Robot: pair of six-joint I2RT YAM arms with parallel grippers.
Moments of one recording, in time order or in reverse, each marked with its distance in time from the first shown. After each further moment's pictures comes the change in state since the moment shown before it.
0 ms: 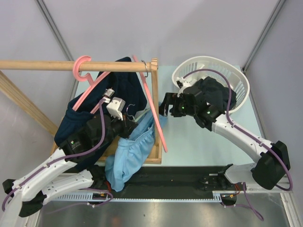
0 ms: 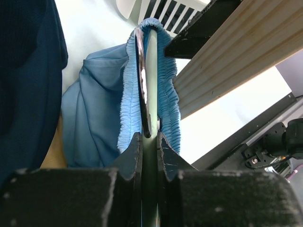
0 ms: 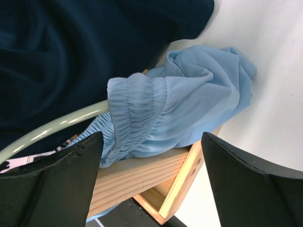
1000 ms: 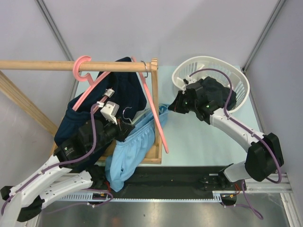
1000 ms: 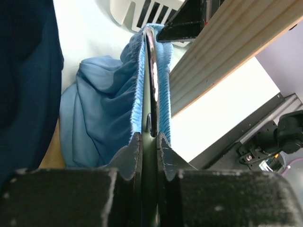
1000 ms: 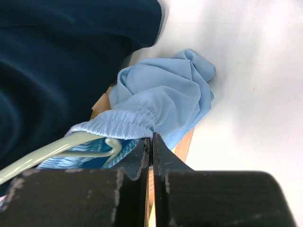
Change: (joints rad) left arm 0.007 -0.106 -0.054 0.013 0.036 0.010; right arm -0.128 0.098 0.000 -0.003 -0.001 0.053
